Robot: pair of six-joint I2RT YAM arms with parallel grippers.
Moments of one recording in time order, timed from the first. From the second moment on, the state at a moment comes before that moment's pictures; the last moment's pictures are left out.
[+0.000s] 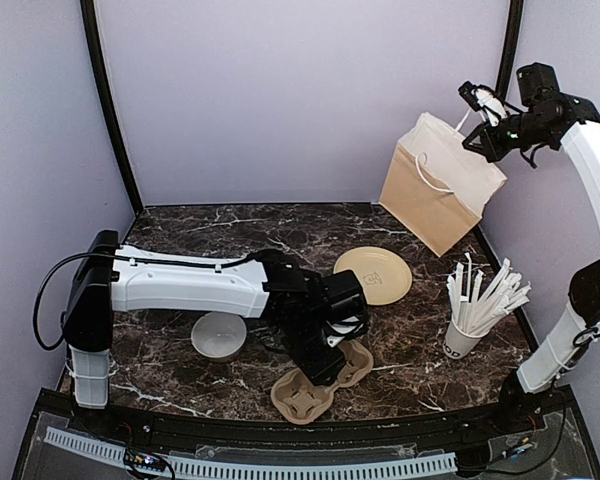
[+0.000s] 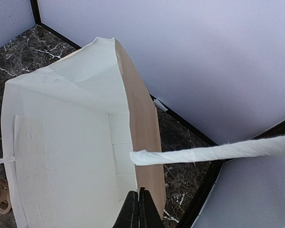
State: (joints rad) left arm -1.25 2.03 1.68 -0.98 0.12 -0.31; right arm 0.06 1.59 2.08 -1.15 -0.36 -0.52
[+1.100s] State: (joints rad) left arm -1.25 2.15 1.79 -1.05 0.04 -0.36; right arm 0.07 1.58 2.04 -1.12 -0.38 -0.51
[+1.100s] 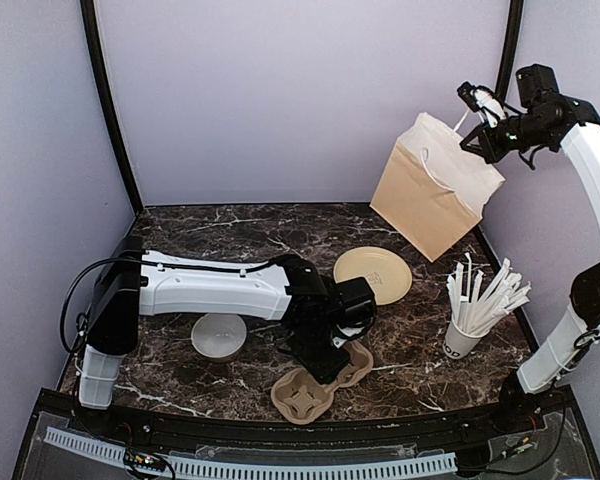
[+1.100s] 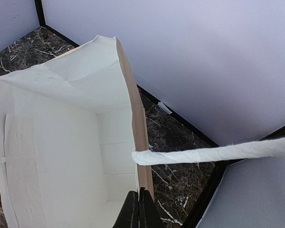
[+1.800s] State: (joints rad) left arm -1.25 2.20 1.85 -1.10 0.04 -0.38; right arm 0.09 1.57 2.01 -1.10 -0.38 -0.50
